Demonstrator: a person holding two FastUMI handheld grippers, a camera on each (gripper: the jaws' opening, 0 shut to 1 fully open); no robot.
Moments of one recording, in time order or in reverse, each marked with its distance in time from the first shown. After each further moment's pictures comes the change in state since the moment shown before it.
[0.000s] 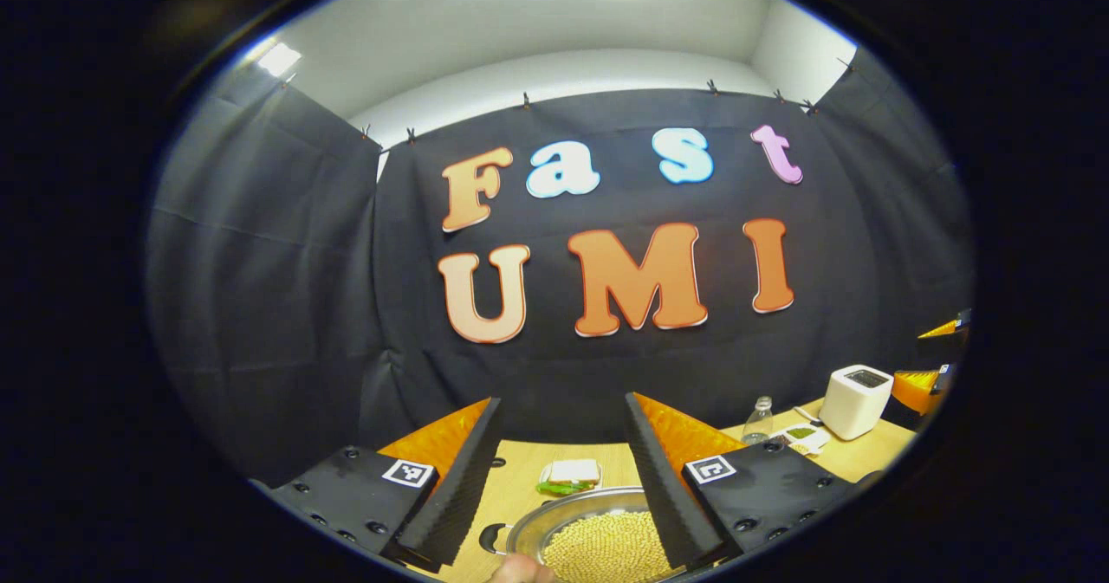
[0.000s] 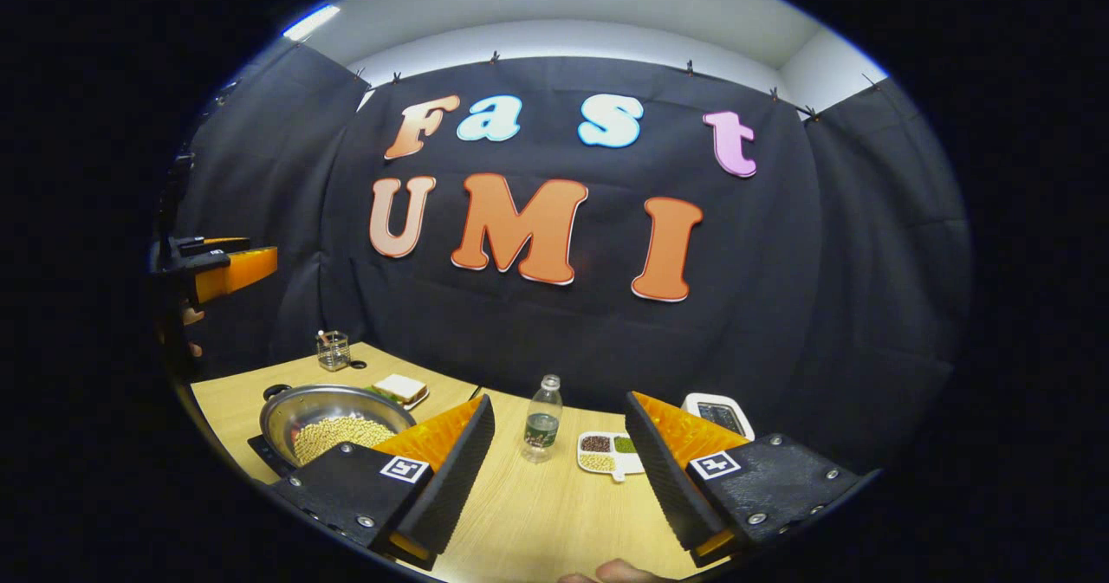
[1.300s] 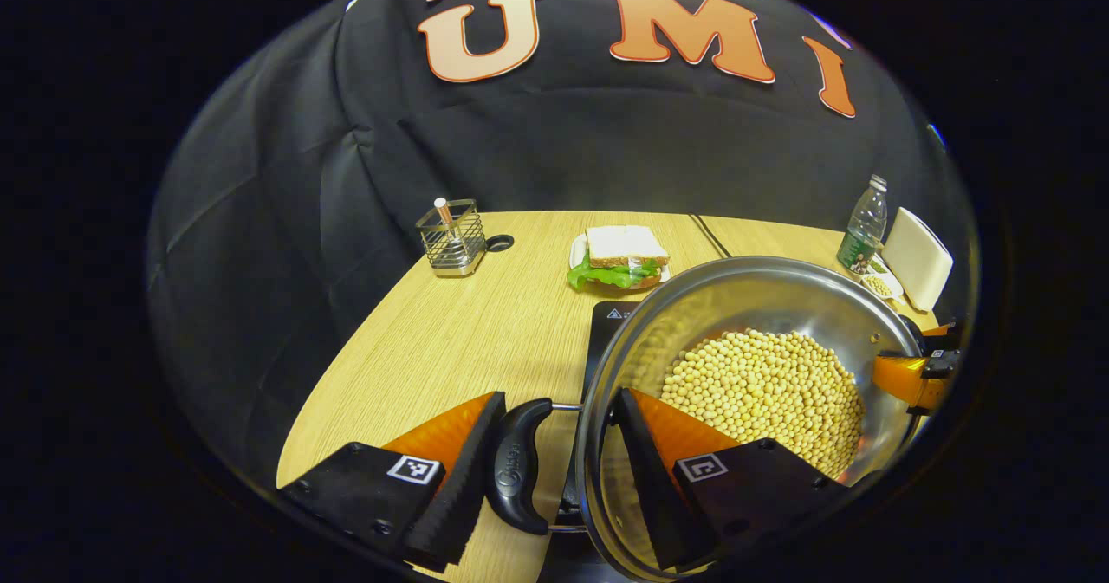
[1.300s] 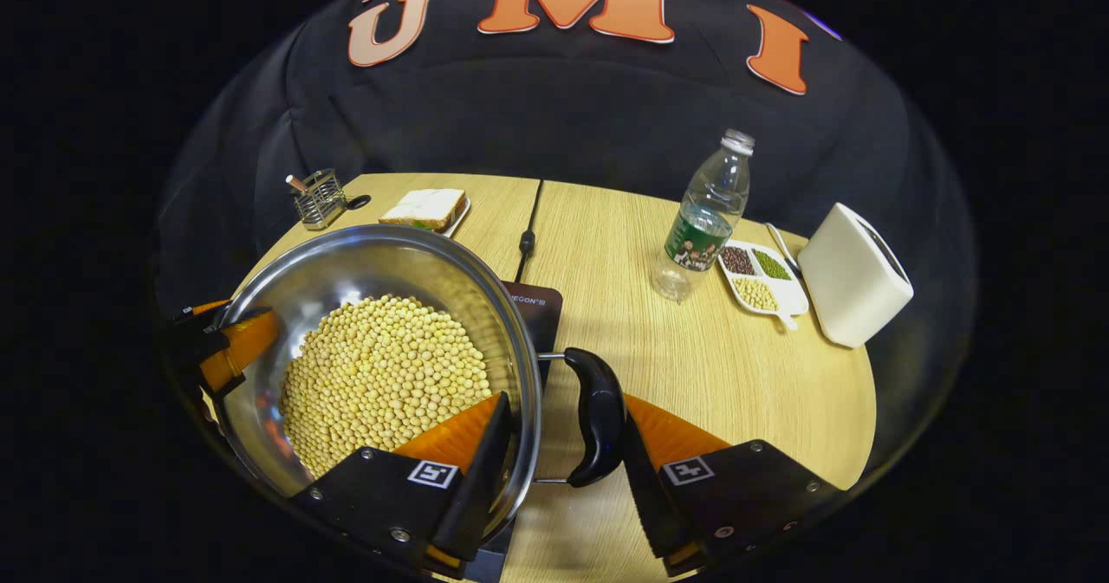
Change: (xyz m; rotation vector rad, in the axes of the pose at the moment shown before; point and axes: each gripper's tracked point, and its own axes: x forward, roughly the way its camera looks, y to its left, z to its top) left arm 0.044 0.081 -0.330 0.009 0.791 -0.030; right arm 0.107 0.201 -0.237 0.025 0.789 0.082
